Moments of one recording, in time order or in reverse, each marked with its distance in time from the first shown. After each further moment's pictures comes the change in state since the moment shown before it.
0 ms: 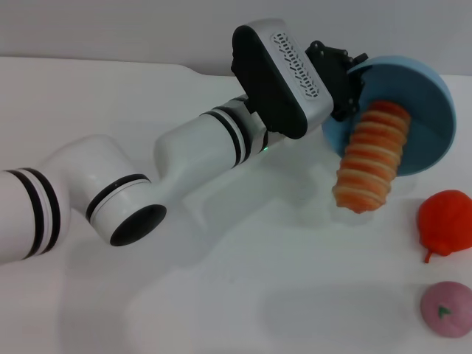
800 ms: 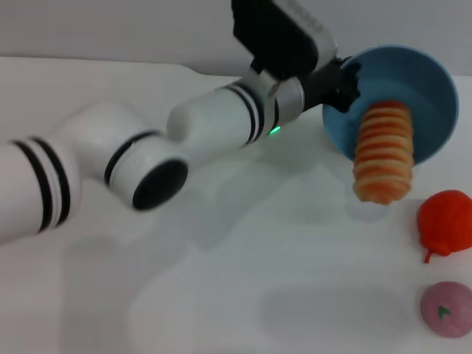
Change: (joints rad) left arm -0.017 0.000 -0.194 0.118 -0.002 -0.349 -0.185; right arm -0.017 -0.004 -0.132 -0.150 -0.039 0.093 0.094
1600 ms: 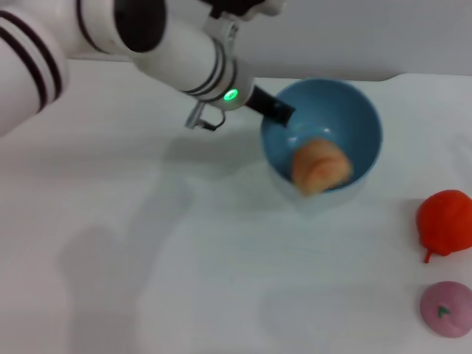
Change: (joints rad) left arm -0.117 0.005 -0.601 0.028 0.003 -0.939 0.090; right arm 0.072 0.001 -0.149 -0.162 -0.006 0.252 0.036
